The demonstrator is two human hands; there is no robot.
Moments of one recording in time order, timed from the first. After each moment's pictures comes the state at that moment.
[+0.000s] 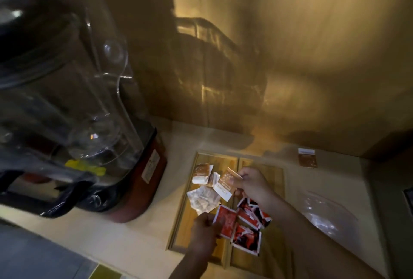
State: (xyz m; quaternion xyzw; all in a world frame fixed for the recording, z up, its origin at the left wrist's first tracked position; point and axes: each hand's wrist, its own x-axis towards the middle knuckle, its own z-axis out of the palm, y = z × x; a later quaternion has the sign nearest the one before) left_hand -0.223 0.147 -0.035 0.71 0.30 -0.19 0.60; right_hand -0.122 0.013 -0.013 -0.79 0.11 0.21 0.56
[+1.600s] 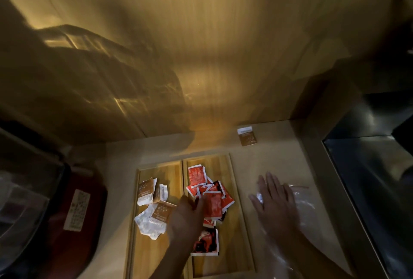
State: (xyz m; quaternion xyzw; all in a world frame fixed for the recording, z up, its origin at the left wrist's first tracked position) left_hand -0.173 0.072 -0.034 0.93 0.12 -0.18 0.31; right_hand -0.218 -0.132 -0.109 -0.97 0.19 0.08 0.11
